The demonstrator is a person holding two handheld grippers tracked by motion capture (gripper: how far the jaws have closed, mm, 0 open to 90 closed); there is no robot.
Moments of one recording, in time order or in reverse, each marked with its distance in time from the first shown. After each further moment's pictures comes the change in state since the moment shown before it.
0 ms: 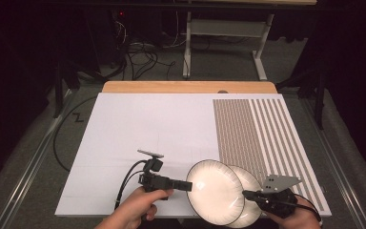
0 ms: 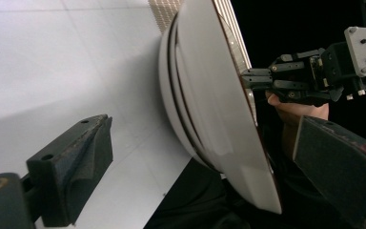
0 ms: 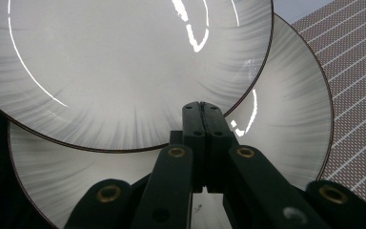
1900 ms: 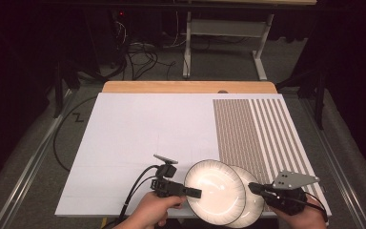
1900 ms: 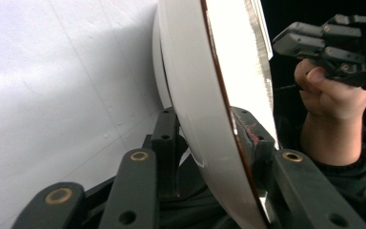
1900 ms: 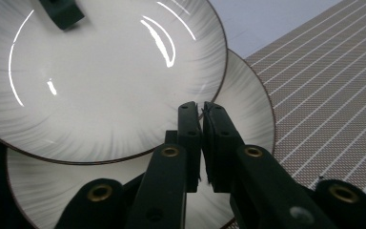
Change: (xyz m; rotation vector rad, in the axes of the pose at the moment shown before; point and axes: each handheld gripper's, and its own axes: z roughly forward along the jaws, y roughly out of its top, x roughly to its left) left arm -0.014 -0.006 0.029 0.070 0.089 -0.028; right arm -0.009 -0.001 -0.020 -0.122 -0.054 0.047
